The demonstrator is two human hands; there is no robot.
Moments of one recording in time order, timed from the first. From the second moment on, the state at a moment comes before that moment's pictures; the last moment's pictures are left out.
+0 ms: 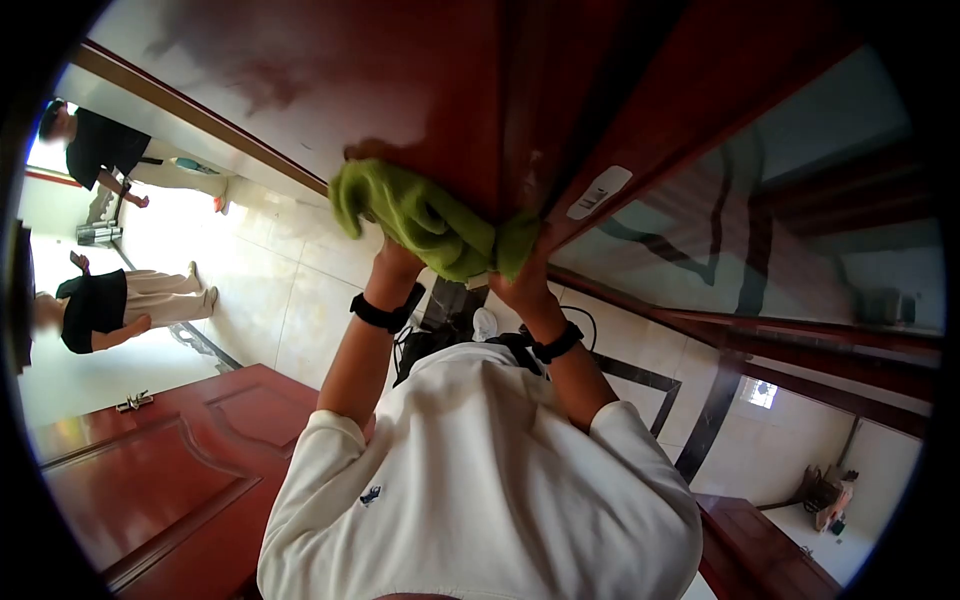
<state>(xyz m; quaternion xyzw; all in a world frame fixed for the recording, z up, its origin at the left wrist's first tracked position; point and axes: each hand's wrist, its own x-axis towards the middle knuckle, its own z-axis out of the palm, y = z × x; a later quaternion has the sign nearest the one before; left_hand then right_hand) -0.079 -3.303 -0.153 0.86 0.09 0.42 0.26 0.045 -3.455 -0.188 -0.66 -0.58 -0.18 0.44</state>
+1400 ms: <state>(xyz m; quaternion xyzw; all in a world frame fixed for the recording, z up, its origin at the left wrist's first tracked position) -0.093 -3.280 -0.009 0.92 -0.12 0.27 0.28 -0.011 -3.427 -0.140 -0.68 -0.56 -0.16 0.44</state>
